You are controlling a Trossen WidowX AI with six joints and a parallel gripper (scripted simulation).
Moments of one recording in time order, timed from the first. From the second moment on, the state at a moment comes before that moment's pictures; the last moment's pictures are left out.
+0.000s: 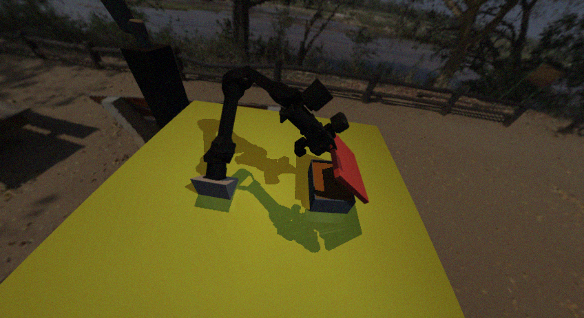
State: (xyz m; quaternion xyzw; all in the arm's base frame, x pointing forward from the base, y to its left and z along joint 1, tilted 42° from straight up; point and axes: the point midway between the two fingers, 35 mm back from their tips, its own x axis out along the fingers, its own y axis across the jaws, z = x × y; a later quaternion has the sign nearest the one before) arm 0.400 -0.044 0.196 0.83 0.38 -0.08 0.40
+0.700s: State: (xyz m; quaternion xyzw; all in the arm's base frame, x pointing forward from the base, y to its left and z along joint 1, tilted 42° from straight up) arm 0.388 -0.016 0.225 0.83 0.38 -0.07 0.40
